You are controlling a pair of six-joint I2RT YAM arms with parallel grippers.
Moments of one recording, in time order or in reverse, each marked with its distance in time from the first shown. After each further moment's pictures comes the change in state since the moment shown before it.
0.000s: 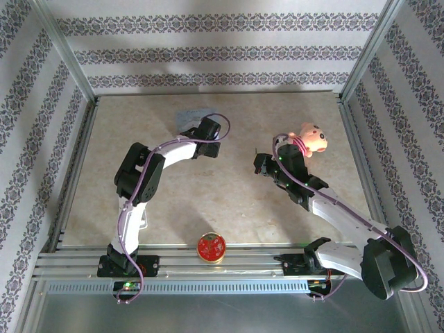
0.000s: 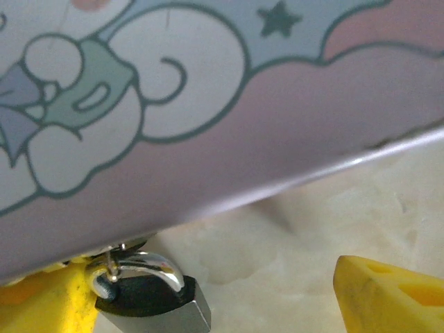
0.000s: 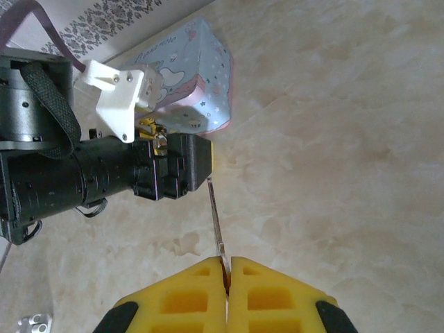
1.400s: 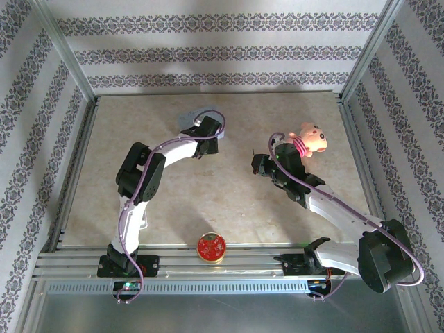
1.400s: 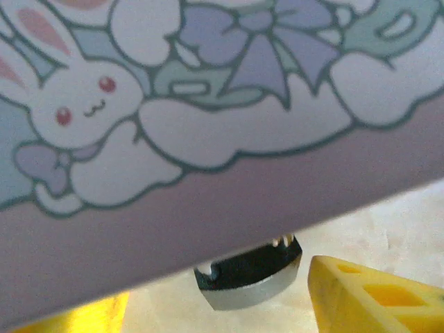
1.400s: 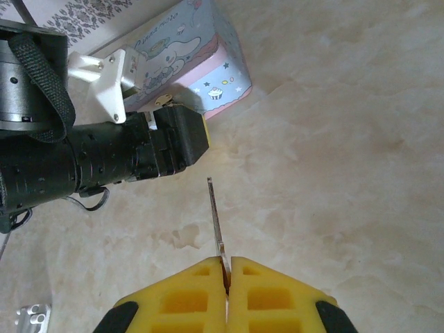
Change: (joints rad) left arm 0.000 0.021 0.044 -0.065 0.008 -0.327; right arm -0.006 0.051 0.010 0.014 -0.035 -0.009
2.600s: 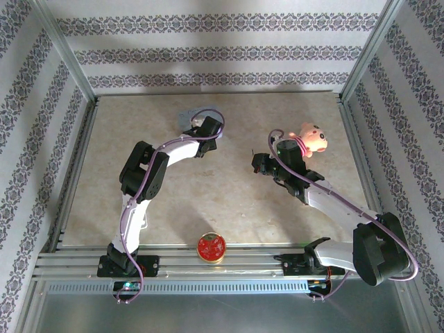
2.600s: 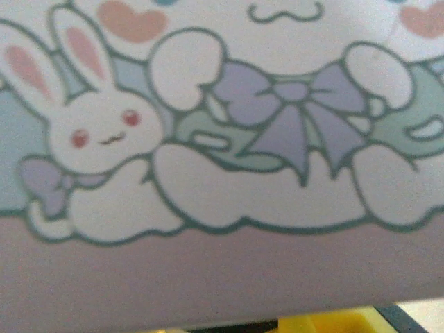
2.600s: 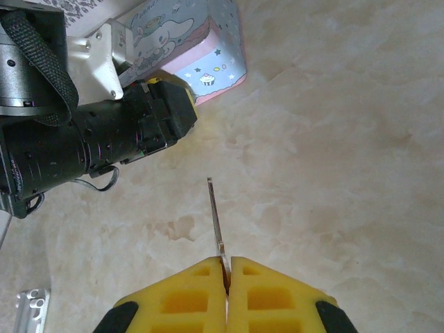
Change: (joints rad) left arm 0.000 0.042 0.015 0.079 -0.089 -0.103; right arm -0.053 0.060 0.019 0.003 -0.099 -0.041
